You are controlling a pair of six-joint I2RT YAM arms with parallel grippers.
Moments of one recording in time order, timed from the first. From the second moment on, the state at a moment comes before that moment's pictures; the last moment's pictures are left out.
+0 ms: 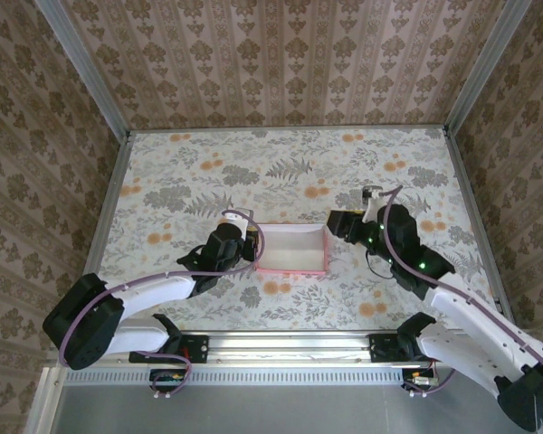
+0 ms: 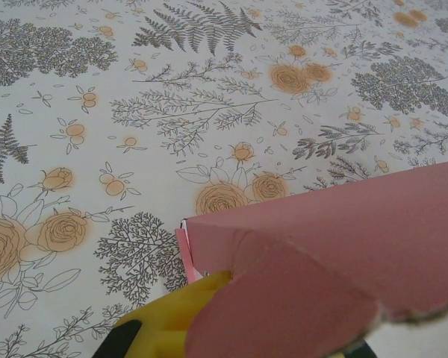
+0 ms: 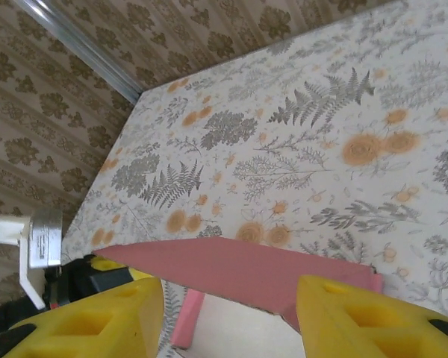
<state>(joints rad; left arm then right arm) -0.82 1.24 0.46 0.26 -0.20 -0.38 0.52 0.86 0.68 -0.20 -0.04 0.62</state>
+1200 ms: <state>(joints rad) -0.87 1.23 0.45 0.22 -0.27 -0.38 0.50 1.19 0.63 -0.03 -0.12 1.03</state>
